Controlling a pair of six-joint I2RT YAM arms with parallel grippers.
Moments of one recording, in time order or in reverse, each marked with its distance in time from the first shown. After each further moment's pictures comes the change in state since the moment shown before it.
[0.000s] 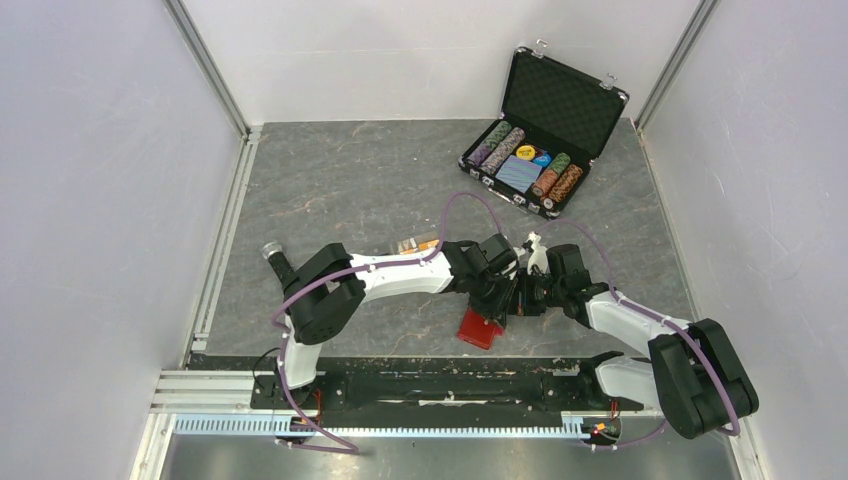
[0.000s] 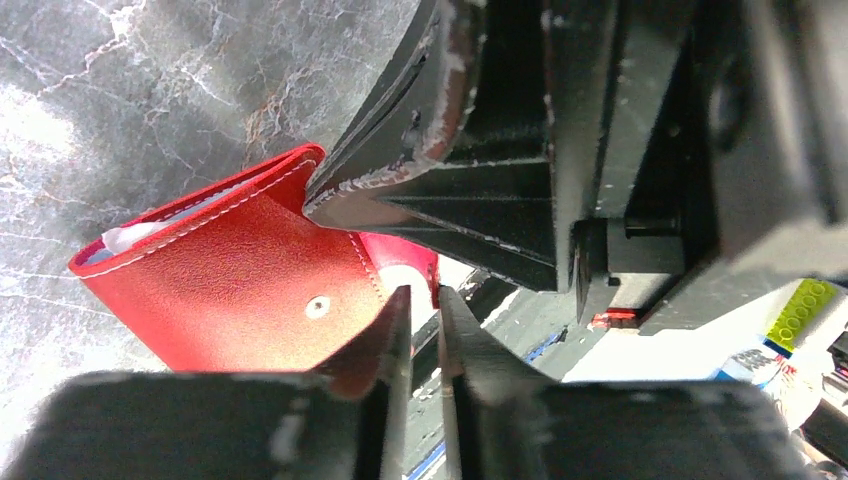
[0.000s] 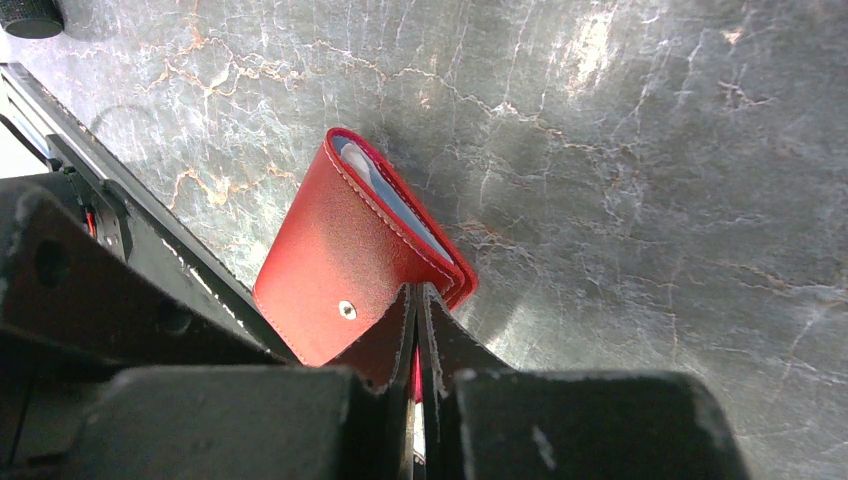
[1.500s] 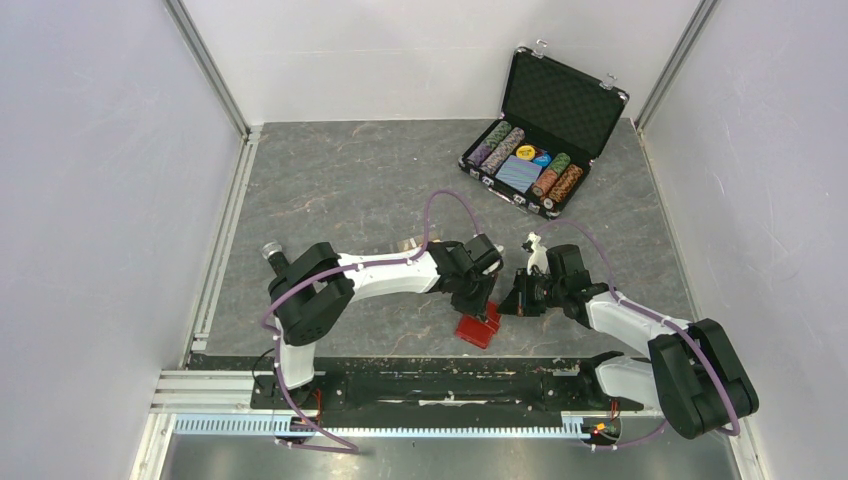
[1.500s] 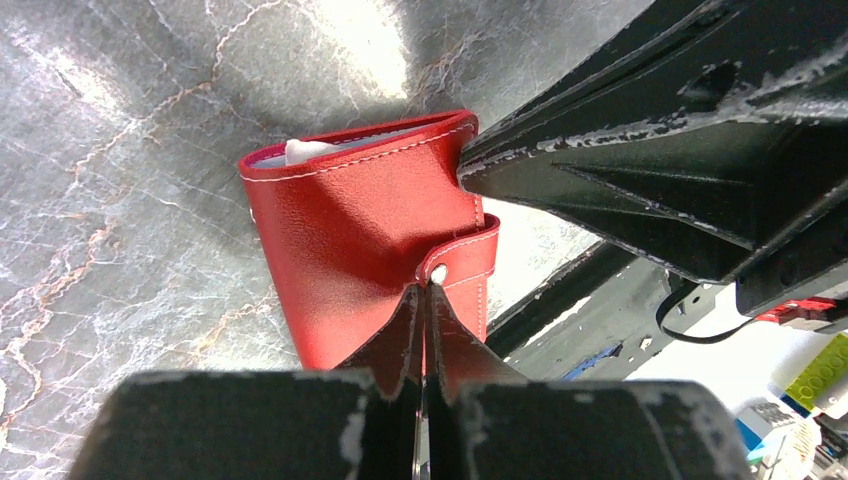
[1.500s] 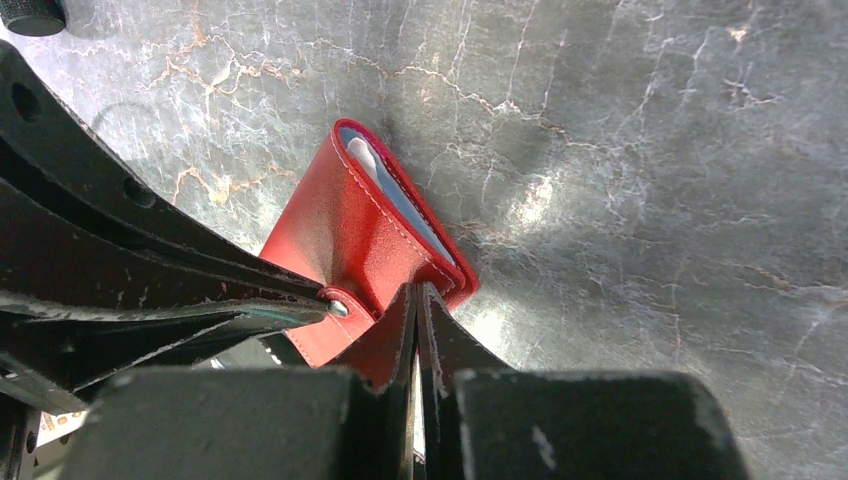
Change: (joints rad) left arm 0.042 -0.066 -0.112 -0.003 -0.097 -0.056; right arm -0.001 0.000 -0.003 0.004 -0.006 -0.001
